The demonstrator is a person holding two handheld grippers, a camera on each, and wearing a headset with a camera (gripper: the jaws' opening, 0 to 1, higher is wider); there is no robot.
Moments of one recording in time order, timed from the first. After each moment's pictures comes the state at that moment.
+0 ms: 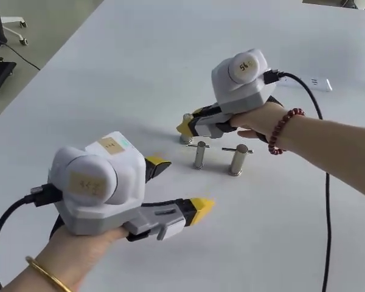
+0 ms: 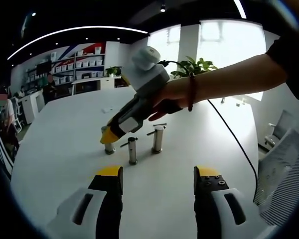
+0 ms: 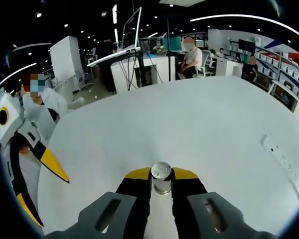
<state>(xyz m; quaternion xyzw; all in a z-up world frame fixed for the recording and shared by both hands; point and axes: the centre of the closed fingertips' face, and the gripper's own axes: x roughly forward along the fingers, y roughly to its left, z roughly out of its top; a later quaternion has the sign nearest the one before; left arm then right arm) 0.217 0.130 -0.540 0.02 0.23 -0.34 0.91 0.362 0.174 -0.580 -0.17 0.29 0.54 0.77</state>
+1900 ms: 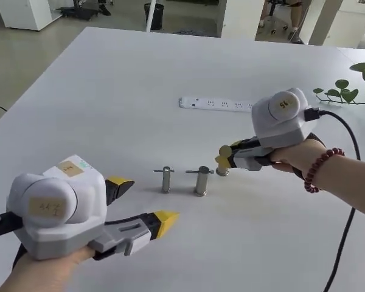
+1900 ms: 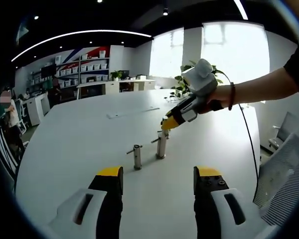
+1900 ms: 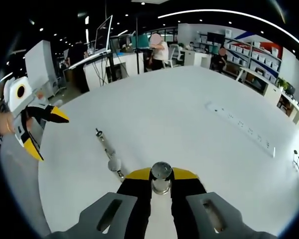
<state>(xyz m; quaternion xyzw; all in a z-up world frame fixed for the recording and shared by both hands) 0.216 0.136 -0.523 0.03 0.21 -0.31 0.93 0.331 0.022 -0.553 -0.17 0.32 0.42 0.83</state>
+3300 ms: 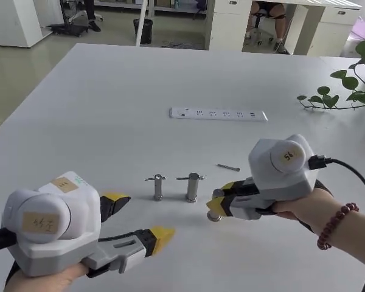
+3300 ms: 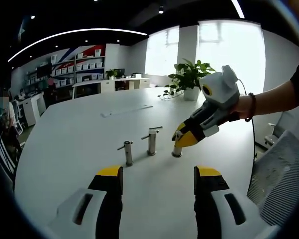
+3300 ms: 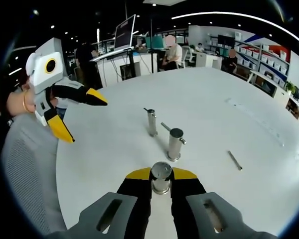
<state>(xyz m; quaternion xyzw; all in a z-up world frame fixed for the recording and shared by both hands) 0.198 0.127 -0.522 0.03 0.22 -0.33 0.92 0.256 0.031 -0.566 -0.17 0.31 0.47 0.81</state>
